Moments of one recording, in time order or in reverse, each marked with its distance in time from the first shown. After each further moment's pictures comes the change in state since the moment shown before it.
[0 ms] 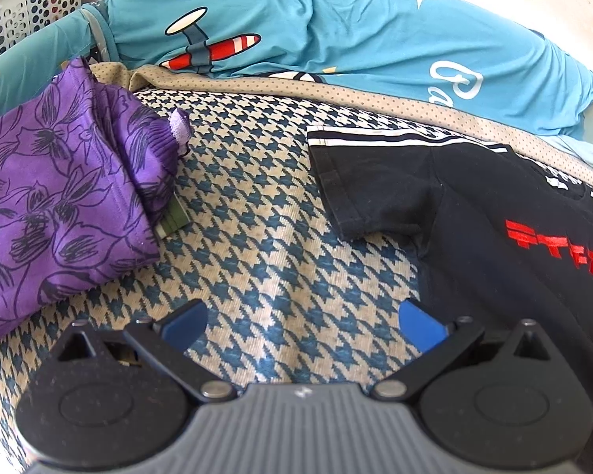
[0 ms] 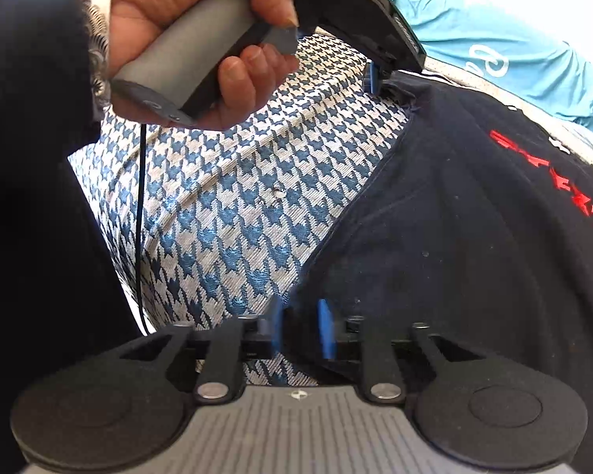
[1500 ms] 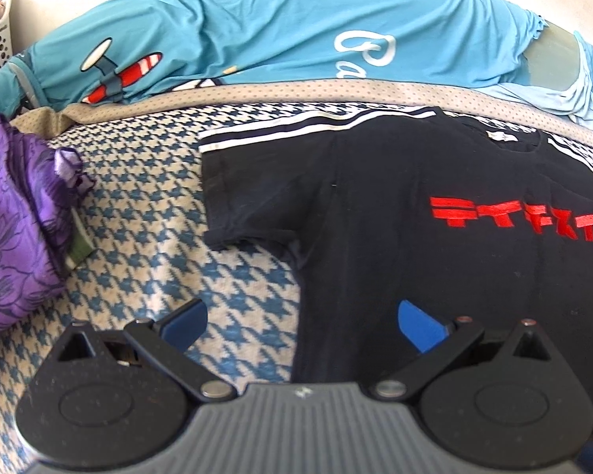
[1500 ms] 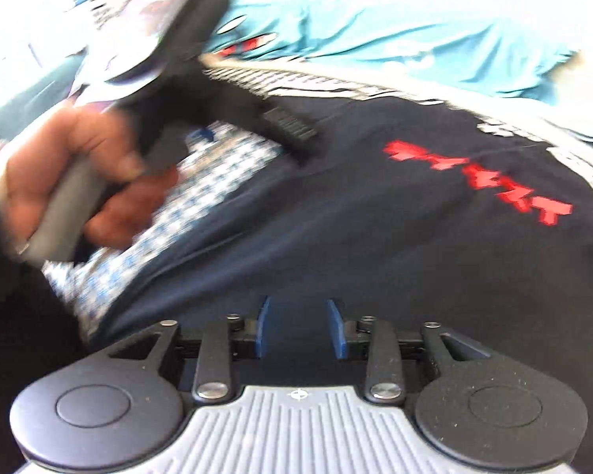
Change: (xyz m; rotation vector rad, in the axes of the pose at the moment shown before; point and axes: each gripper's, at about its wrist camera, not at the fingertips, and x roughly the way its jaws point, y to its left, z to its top) left arm 0.017 -0.085 -0.008 0.171 0.000 -0.044; right arm -0.021 -0.153 0.016 0.158 -0.060 0.042
